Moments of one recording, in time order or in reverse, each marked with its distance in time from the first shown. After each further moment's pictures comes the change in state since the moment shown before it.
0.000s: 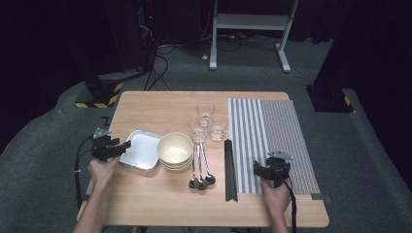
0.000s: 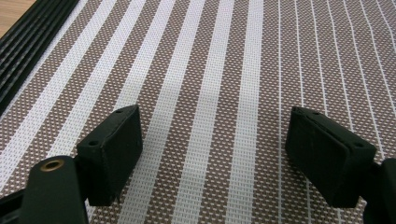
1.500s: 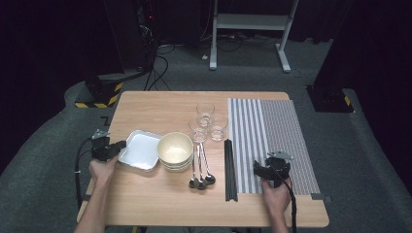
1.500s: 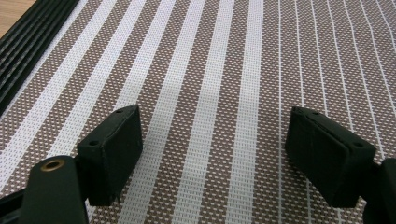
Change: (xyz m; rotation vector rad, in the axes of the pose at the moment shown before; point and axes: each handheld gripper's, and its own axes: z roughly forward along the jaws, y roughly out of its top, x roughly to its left) left arm 0.017 -0.011 0.014 0.012 -0.036 -0.040; right arm 0.000 0.000 0.000 0.000 0.000 0.000
